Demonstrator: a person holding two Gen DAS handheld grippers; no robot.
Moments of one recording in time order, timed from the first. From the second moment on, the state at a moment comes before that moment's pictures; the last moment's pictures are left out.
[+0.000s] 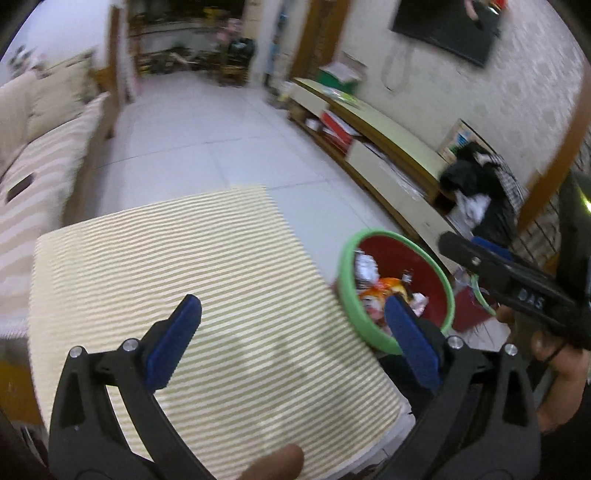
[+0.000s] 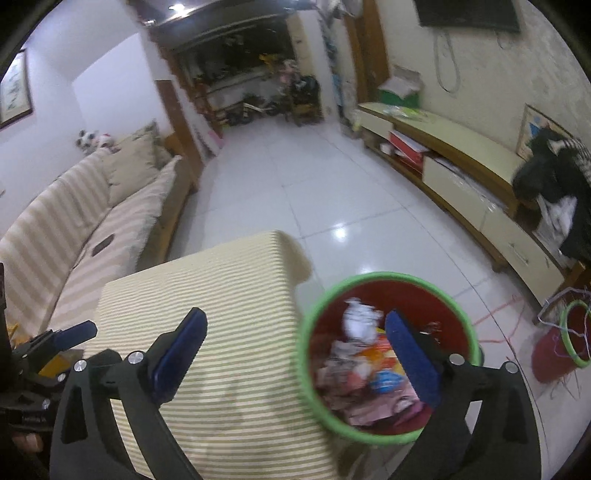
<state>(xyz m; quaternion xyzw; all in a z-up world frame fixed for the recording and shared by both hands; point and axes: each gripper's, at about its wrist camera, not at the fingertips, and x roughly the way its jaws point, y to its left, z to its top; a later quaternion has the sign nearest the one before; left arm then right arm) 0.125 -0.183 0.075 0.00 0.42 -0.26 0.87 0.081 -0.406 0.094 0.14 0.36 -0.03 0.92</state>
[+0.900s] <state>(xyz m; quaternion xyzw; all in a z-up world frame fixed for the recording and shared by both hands) 0.053 -0.015 0.116 -0.02 0.33 -0.02 0.94 0.034 -0.215 0.134 0.03 0.32 0.07 0.94</state>
